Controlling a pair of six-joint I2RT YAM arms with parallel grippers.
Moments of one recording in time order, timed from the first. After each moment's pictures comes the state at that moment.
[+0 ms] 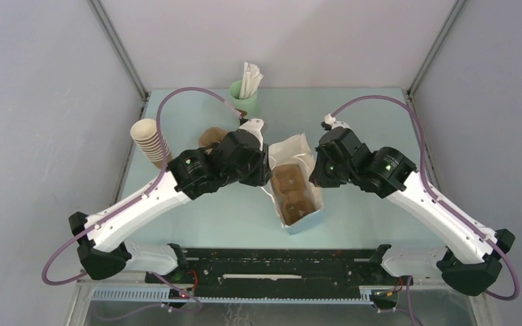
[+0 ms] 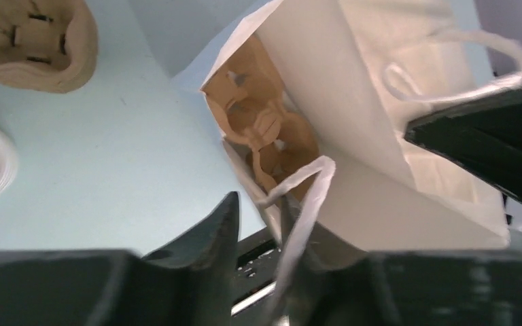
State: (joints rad) left arm -1.01 1.26 1.46 -0.89 -0.22 -0.63; right arm 0.85 1.20 1.43 -1.10 0.19 0.72
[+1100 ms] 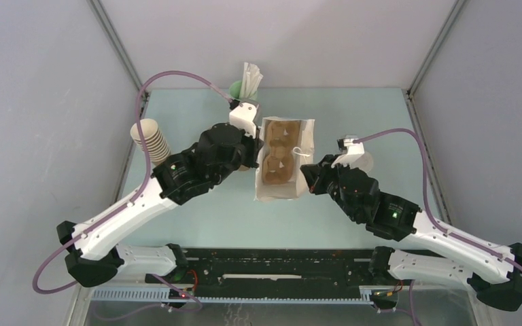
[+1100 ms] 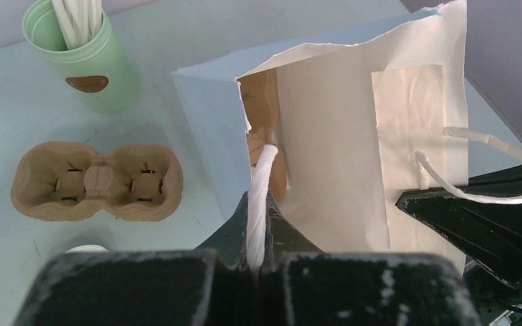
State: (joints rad) left arm -1.00 1.18 1.42 -0.60 -0.43 -0.27; right arm 1.09 0.85 0.89 -0.28 0.57 0.62
